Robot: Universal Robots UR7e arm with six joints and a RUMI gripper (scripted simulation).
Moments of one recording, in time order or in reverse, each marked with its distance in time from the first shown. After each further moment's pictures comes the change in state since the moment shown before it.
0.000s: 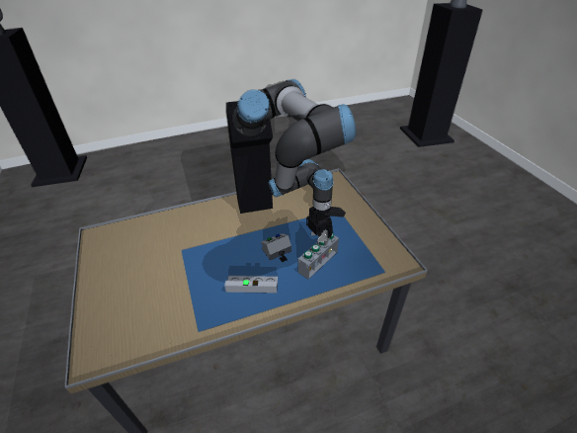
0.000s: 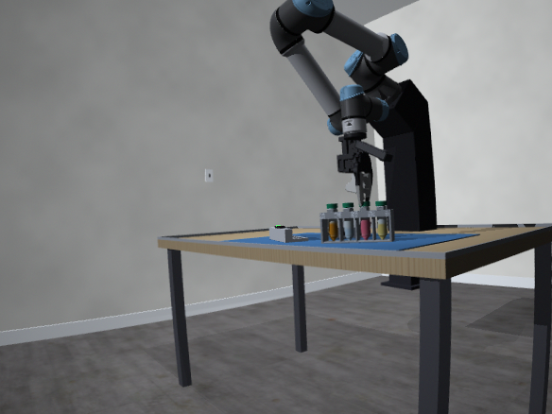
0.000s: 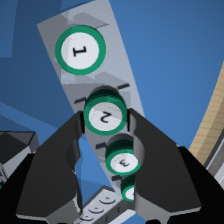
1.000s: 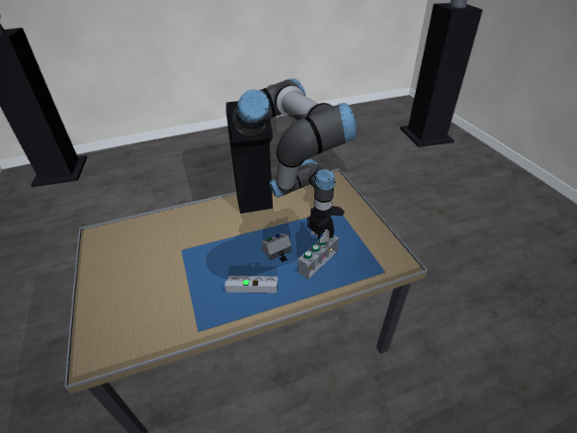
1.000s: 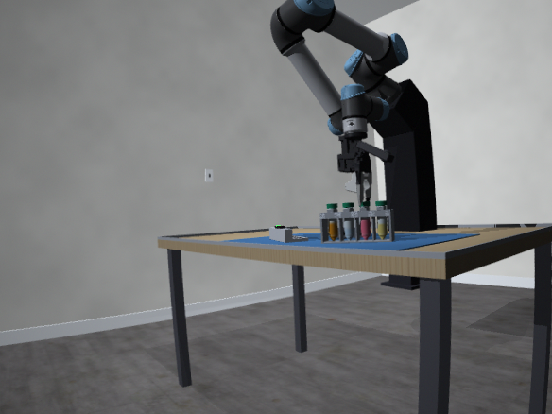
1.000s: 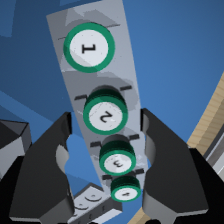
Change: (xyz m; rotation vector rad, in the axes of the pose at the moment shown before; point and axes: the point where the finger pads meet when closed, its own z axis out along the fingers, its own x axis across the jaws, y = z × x) arm 0.000 0.000 0.000 -0.016 -0.005 -0.116
